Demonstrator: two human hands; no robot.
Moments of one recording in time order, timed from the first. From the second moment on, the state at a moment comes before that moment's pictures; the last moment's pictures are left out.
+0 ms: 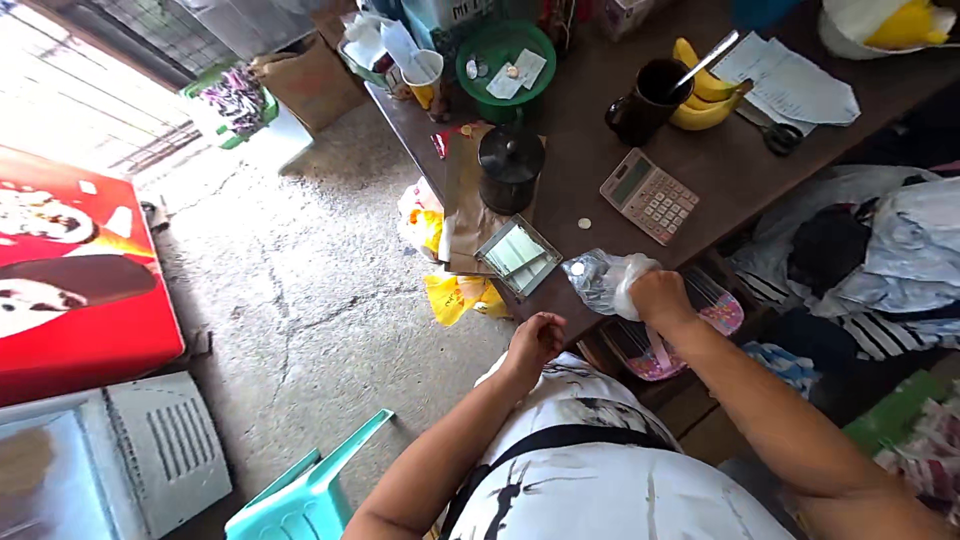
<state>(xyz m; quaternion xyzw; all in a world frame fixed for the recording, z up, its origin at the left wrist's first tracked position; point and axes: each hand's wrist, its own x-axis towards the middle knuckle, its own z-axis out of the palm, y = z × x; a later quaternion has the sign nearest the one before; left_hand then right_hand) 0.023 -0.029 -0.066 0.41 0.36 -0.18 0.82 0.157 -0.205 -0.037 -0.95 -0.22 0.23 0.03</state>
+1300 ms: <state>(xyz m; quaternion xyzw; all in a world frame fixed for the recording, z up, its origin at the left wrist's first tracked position) 0.006 0.000 -0.072 0.72 0.13 -0.34 0.59 0.074 -0.234 -0.030 -0.86 -0.33 -0.11 0.37</state>
